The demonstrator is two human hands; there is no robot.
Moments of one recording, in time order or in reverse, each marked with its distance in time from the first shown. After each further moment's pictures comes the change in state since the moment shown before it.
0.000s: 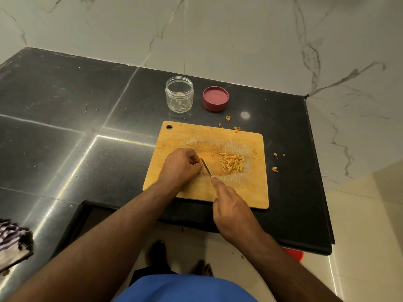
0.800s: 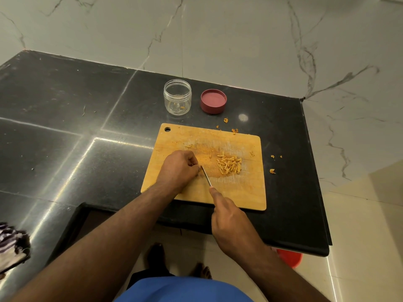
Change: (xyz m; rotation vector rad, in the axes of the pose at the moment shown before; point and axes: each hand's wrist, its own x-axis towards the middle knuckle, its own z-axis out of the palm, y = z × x) left_hand 0.001 -0.001 0.001 0.010 0.008 0.008; right_hand -0.019 -0.004 0.003 -0.048 -0.044 0.041
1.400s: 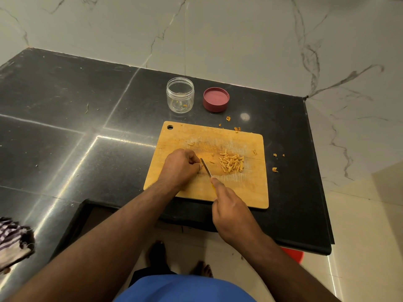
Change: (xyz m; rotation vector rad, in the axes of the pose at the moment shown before) left_hand 0.002 -0.007 0.001 -0.021 -0.009 0.014; right_hand 0.013 -0.005 -0.007 0.047 0.027 -0.037
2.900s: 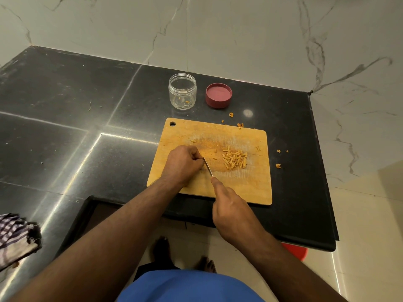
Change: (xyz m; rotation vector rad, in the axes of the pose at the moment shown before) left_hand -0.003 0.005 -0.003 -0.020 -0.004 -0.022; right_hand -0.001 -0.006 0.004 -0.072 -0.056 0.038
